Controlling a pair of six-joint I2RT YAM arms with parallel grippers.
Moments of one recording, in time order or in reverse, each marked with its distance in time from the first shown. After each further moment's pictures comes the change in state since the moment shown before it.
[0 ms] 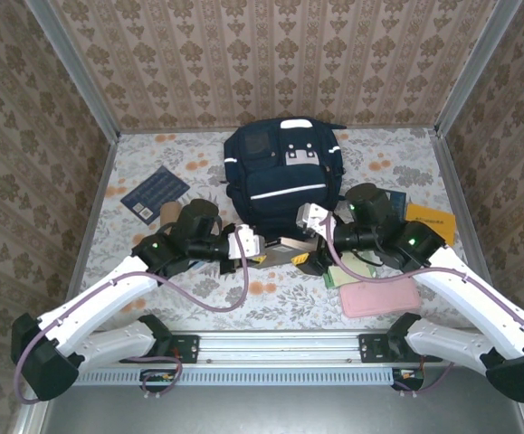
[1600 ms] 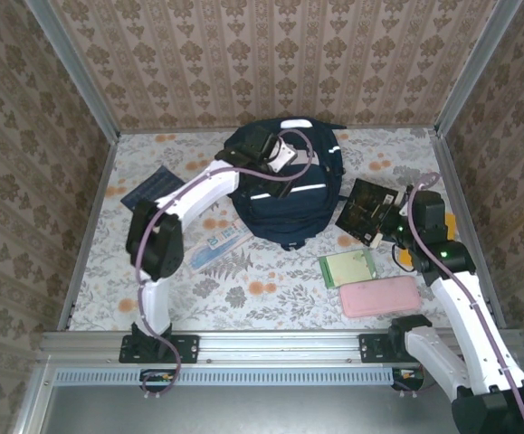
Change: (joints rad) left arm 0.147 1.052 0.970 -0.233 -0.399 -0.512; right arm -0.572 -0.232 -0.243 0.033 0.451 1.028
